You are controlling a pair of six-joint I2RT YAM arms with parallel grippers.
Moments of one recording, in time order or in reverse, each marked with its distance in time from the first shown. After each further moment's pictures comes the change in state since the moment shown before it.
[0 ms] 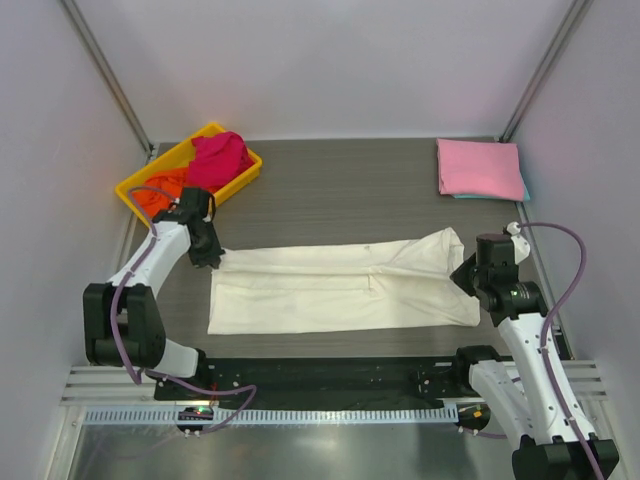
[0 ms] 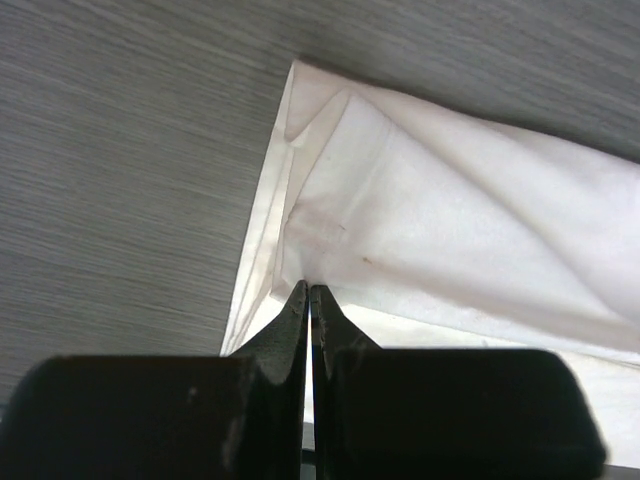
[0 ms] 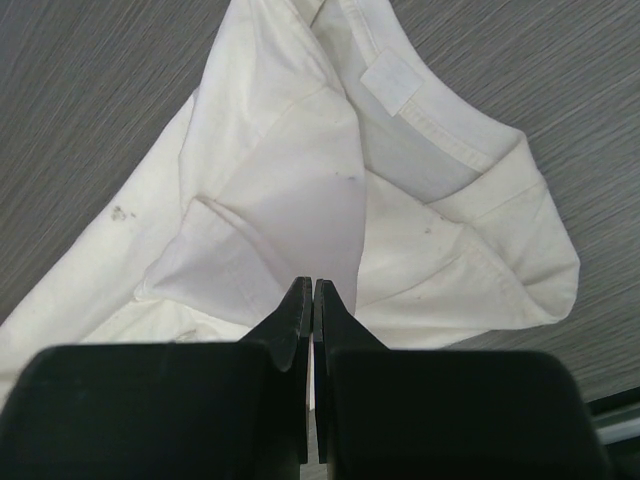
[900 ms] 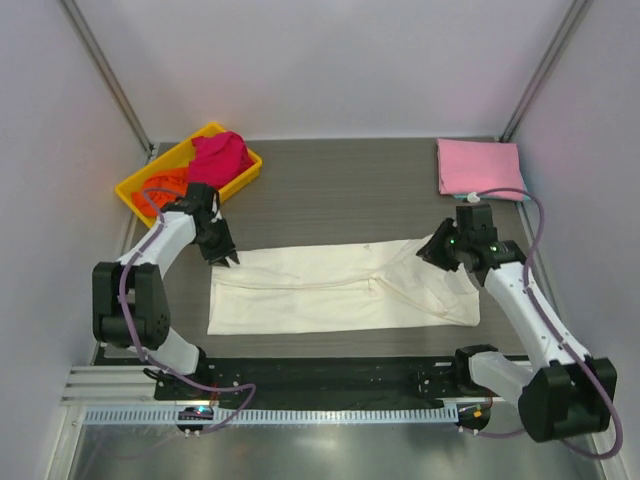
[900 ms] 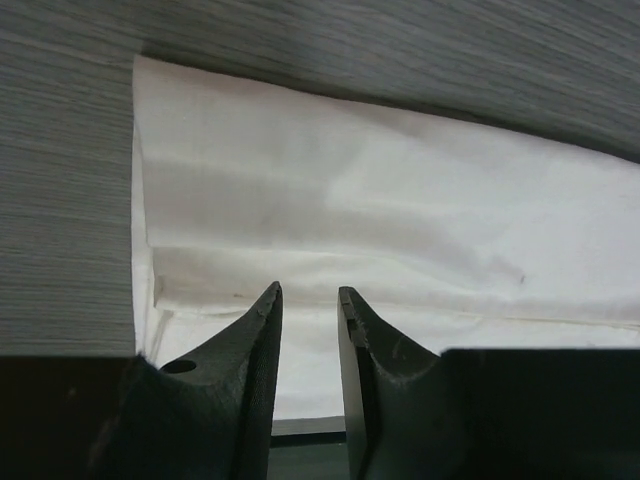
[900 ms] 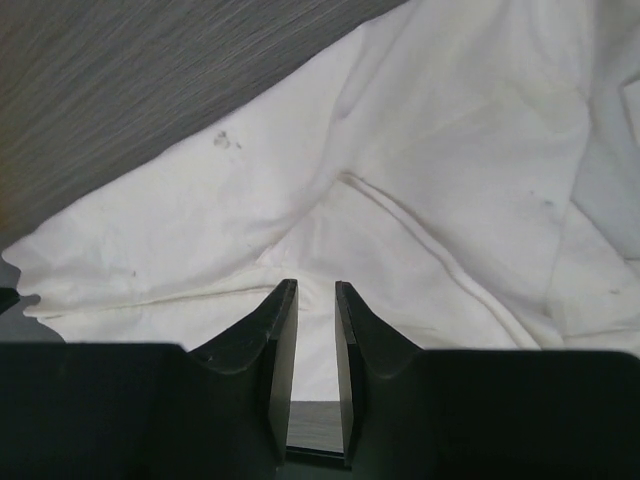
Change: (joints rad) left arm -0.003 0.098 0.047 0.018 0.225 -0.024; right arm 0.057 0.303 0.113 0.158 -0.304 -0.068
